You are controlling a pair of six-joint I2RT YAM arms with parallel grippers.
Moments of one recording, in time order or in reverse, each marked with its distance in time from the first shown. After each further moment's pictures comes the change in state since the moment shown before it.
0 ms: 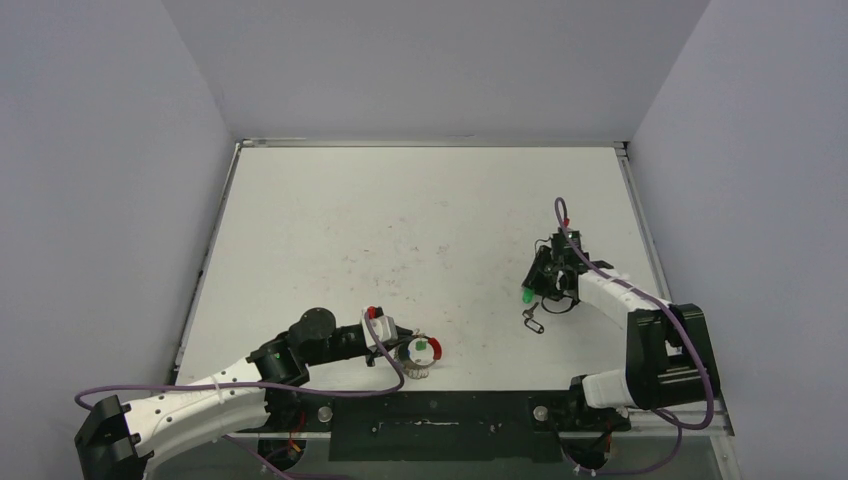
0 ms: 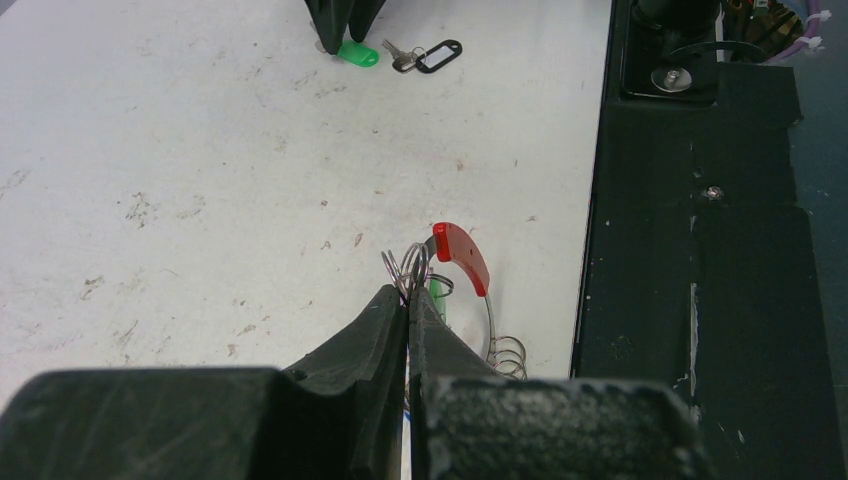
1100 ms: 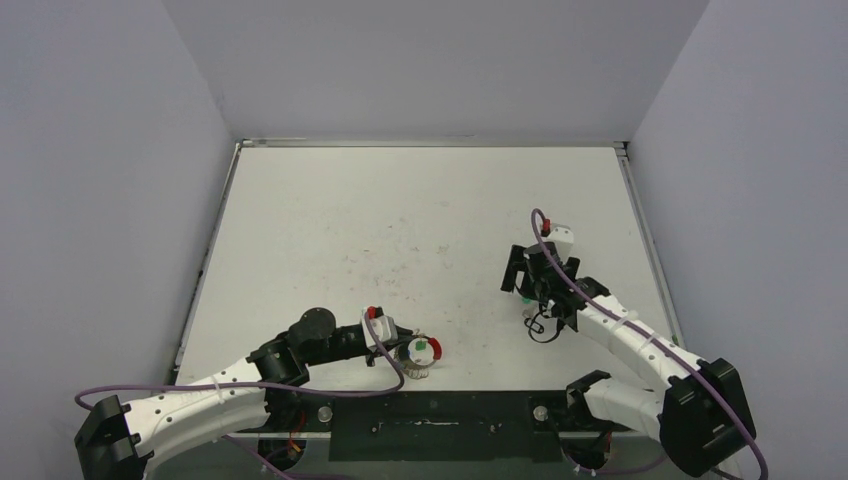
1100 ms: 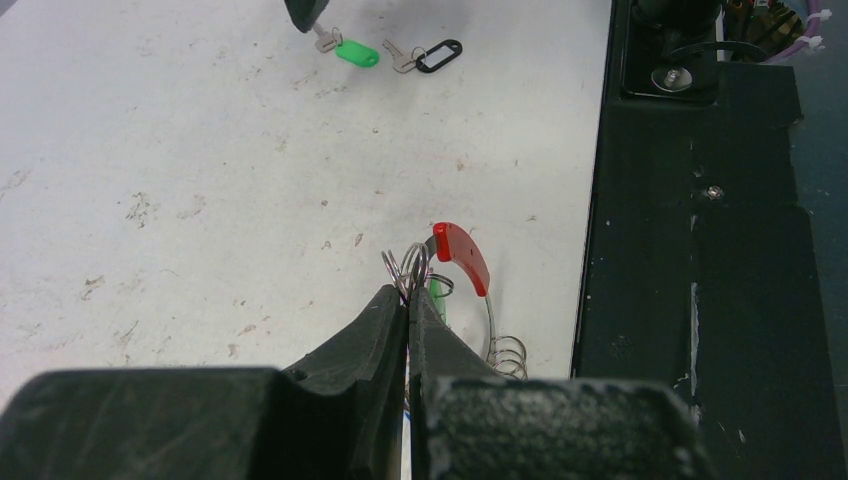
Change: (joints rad) left arm 0.001 0.000 0.000 0.000 0.001 0.002; right arm 0.340 -0.309 -0.022 -0.085 0.385 -0.017
